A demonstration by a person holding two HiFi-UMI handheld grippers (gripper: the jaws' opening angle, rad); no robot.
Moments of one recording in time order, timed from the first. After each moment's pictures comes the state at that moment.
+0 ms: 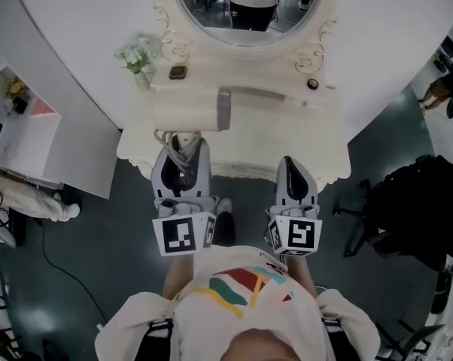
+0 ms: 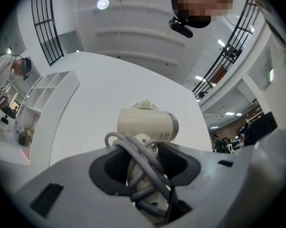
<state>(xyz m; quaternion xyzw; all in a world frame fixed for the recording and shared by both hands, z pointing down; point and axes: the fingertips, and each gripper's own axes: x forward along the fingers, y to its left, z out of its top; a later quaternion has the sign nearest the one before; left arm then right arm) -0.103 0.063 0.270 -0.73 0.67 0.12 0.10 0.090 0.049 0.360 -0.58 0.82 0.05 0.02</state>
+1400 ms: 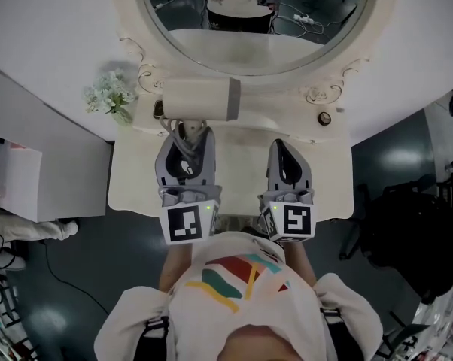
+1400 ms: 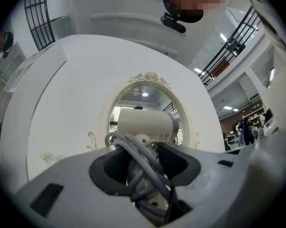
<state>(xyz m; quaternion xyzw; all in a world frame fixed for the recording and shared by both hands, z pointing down) -0.129 -0.206 0.298 -0.76 0.64 0.05 0.05 0.031 -0.212 0.351 -0.57 0.82 0.02 0.00</state>
